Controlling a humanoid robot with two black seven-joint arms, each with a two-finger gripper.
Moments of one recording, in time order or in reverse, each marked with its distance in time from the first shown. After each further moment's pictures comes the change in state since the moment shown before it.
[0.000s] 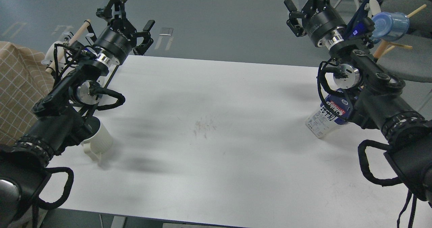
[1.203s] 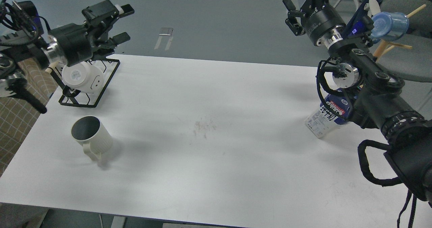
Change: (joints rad) left arm 0.006 0.769 0.402 -0.653 0.513 0.000 0.074; right arm -0.004 0.000 -0.004 0.015 0.000 -0.002 0.000
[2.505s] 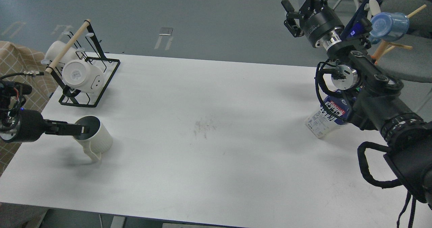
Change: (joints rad) left arm 0.082 0.071 0.363 0.199 0.607 0.000 -0.241; right arm -0.014 0.000 0.004 0.016 0.001 -0.002 0.000
